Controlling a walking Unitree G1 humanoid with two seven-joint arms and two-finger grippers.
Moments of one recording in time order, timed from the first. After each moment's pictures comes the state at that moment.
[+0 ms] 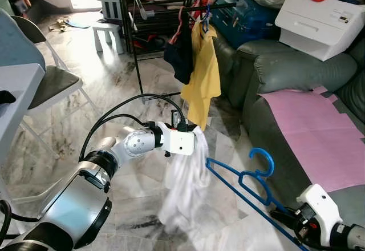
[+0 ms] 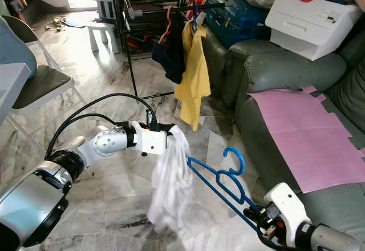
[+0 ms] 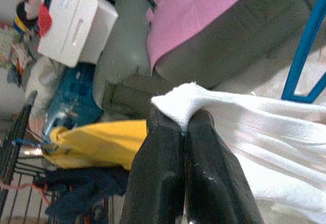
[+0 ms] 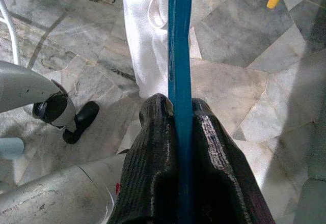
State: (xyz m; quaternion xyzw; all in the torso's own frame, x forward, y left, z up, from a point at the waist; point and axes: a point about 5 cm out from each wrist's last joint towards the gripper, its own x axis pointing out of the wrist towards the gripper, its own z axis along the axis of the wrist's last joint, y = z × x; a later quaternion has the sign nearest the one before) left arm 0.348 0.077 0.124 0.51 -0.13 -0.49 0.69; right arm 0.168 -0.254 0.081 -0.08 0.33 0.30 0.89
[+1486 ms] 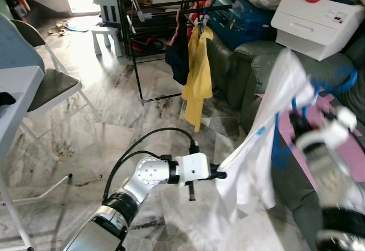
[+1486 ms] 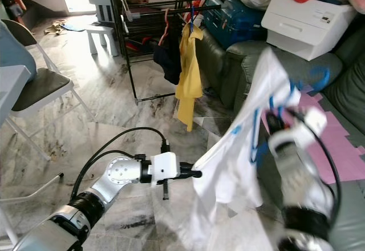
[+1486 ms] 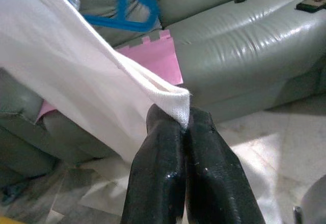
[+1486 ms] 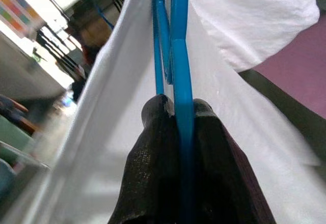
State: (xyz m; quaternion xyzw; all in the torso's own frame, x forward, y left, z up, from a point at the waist) left arm 0.289 0.035 0.075 0.23 -0.04 -0.65 0.73; right arm 0.326 -0.252 0.141 0.29 0.02 -0.05 0.95
